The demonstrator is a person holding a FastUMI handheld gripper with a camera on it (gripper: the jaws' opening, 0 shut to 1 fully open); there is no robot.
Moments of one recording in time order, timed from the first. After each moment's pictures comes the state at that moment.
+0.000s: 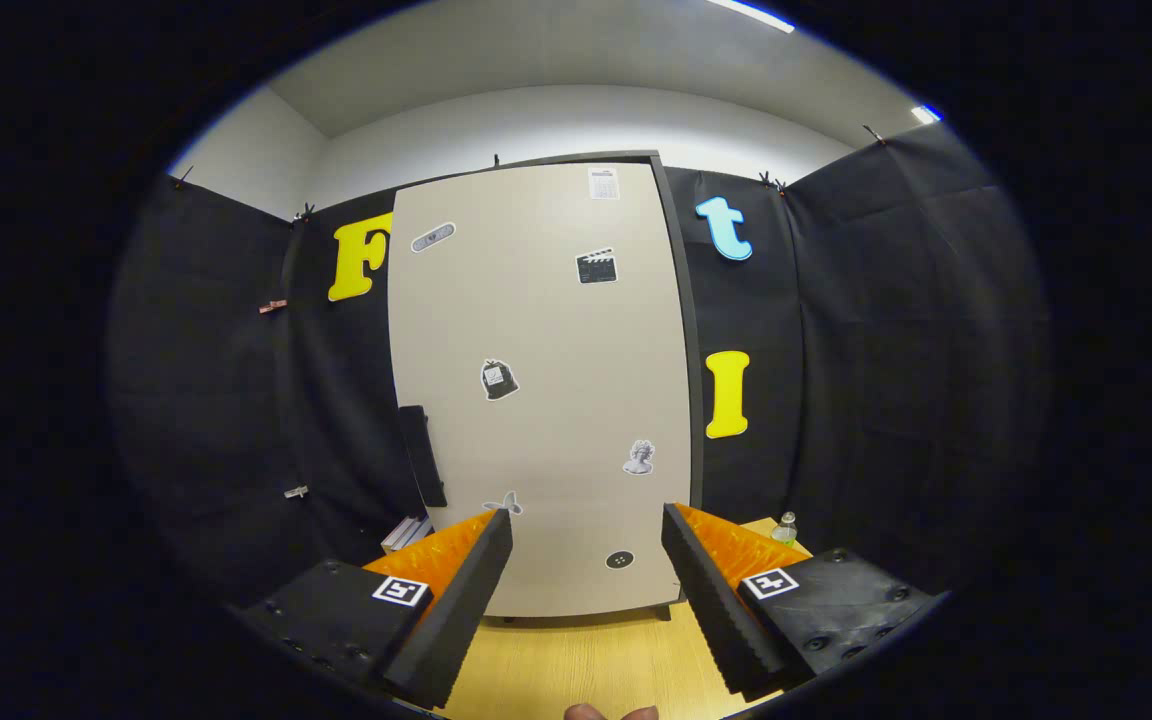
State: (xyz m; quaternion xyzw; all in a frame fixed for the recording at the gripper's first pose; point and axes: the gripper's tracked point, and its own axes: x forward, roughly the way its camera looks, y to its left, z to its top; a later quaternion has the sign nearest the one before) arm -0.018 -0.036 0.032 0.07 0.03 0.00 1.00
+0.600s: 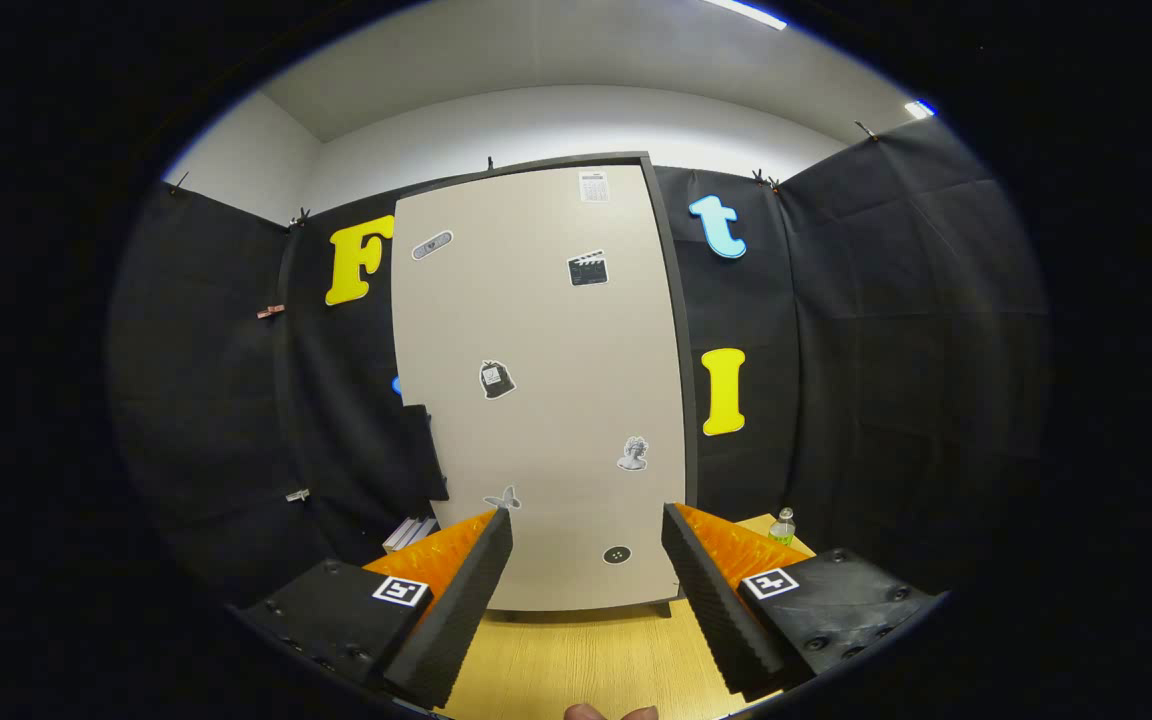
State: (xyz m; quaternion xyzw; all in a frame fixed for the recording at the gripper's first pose) arm -0.025 -0.041 0.031 0.08 0.03 -0.01 1.00
